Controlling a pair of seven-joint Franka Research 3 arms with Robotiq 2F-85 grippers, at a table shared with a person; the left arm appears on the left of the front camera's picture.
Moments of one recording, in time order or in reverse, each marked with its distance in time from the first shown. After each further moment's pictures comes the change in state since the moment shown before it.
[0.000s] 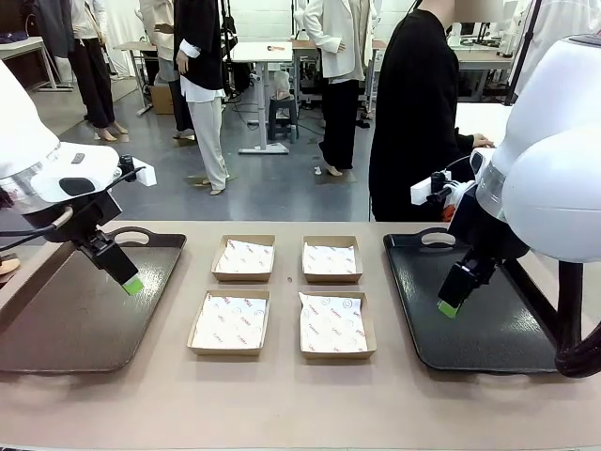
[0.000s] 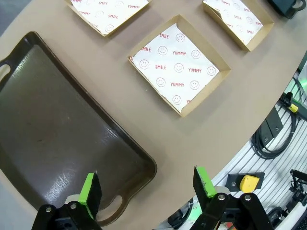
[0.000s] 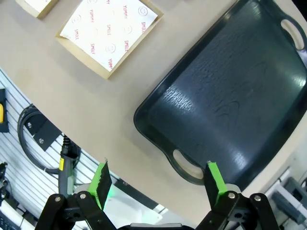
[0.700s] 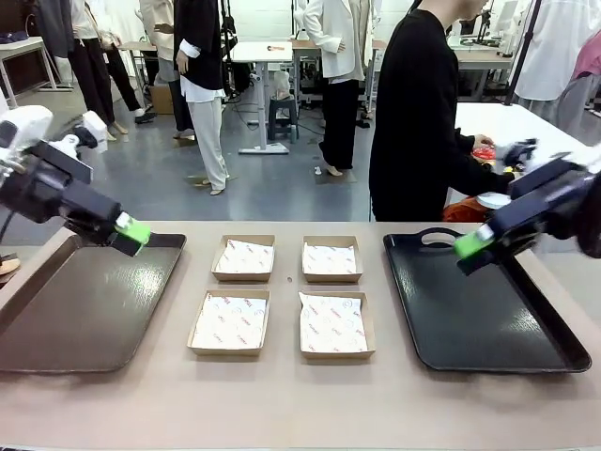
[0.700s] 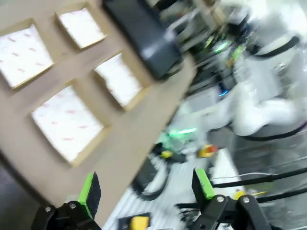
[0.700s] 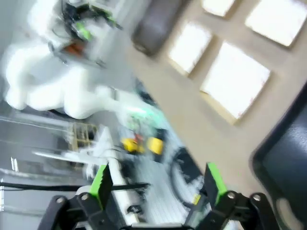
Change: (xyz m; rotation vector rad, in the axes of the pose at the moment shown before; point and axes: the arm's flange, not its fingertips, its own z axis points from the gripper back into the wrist) left arm -0.017 0.055 0.016 -0.778 -0.338 0.219; right arm -0.051 -0.110 -0.001 1.029 -0.382 -0.227
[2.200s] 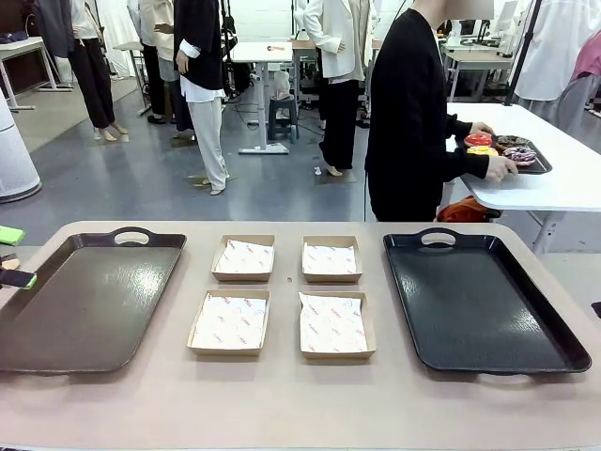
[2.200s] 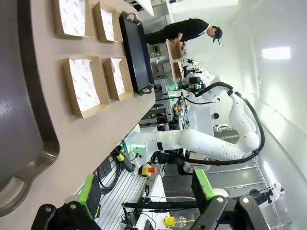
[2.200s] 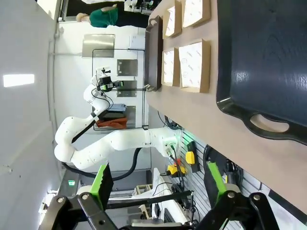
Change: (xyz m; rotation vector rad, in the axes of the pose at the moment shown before) left arm -0.111 0.103 0.109 -0.208 -0.171 0.398; right arm -0.136 -0.085 0.123 0.106 -0.288 -0.452
